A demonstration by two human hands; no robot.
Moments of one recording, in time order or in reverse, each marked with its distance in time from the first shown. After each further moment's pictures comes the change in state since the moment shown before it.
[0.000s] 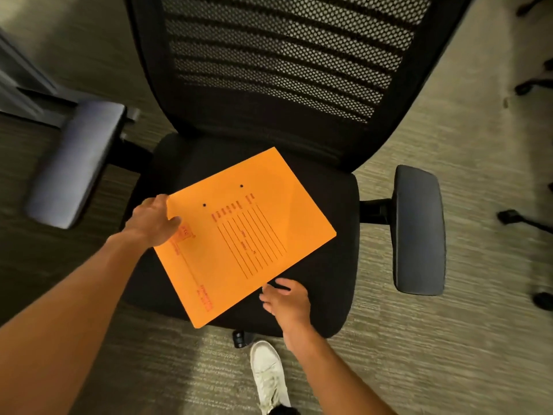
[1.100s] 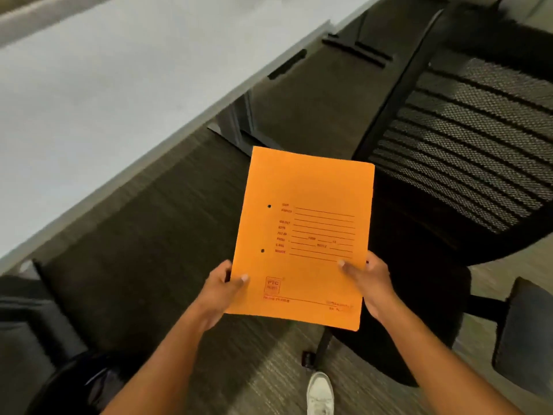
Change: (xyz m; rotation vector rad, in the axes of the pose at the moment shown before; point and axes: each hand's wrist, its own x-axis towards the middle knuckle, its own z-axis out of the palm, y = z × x) left_hand -0.282 -0.165 -0.084 -1.178 0.050 -0.215; right_hand -0.179 -0.116 0.087 -0.318 -0.401 -0.453
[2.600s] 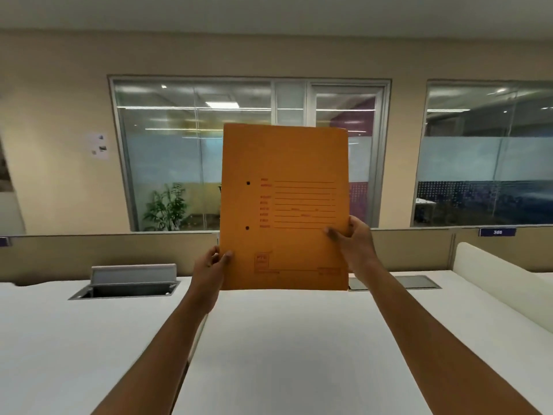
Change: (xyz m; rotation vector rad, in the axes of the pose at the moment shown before) left_hand -0.514 0.115 -0.518 -0.539 1.032 0.862; right_hand -0.494 -0.427 0.514 -0.089 -0.778 -1.106
